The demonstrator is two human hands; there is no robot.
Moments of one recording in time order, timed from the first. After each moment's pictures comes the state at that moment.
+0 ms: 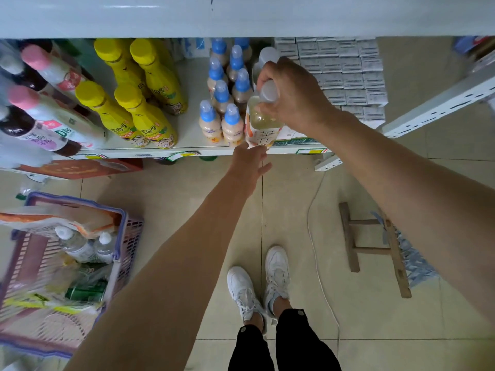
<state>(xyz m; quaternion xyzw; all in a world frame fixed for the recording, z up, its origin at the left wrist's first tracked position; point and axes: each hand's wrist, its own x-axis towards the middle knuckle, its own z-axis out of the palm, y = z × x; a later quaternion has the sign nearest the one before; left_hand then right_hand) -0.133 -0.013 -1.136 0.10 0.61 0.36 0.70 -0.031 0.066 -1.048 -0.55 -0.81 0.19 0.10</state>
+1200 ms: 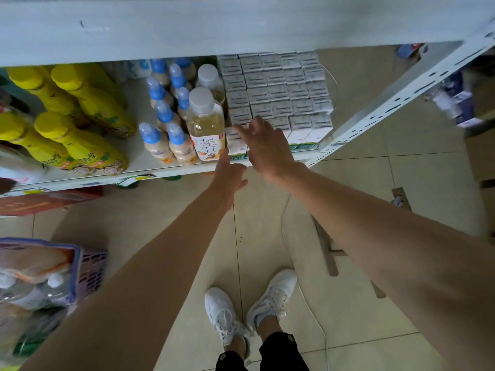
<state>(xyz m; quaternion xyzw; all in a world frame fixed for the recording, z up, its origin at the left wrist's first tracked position) -0.072 -0.002 -1.144 0.22 0.63 0.31 0.68 0.034 0.036 -1.134 -0.59 -0.80 0.09 -0.04</state>
